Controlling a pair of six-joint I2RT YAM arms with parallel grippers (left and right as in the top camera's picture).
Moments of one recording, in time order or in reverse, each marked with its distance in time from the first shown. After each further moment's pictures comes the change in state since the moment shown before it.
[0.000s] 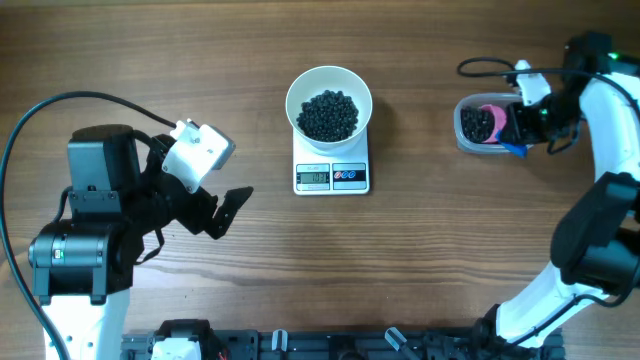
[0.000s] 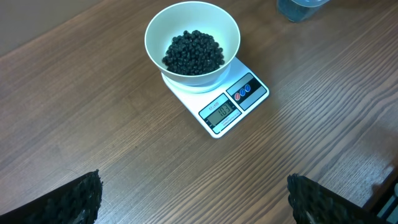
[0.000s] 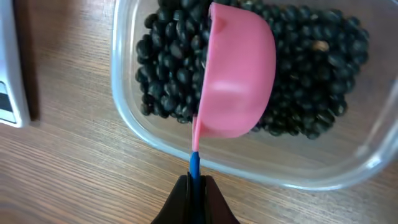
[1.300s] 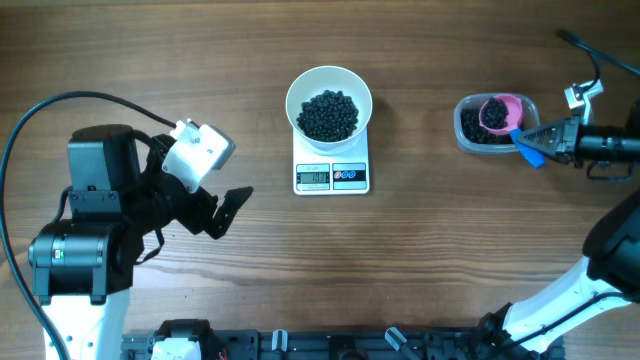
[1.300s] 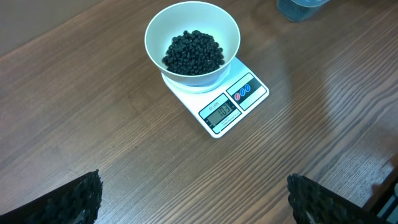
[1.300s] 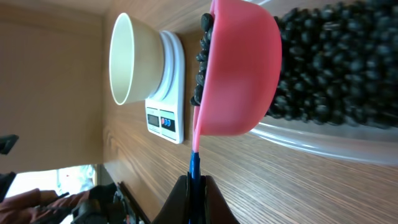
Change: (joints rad) left arm 0.000 0.000 0.000 0.000 0.000 0.000; right arm -0.294 0.061 -0.051 -0.222 -0.669 -0.198
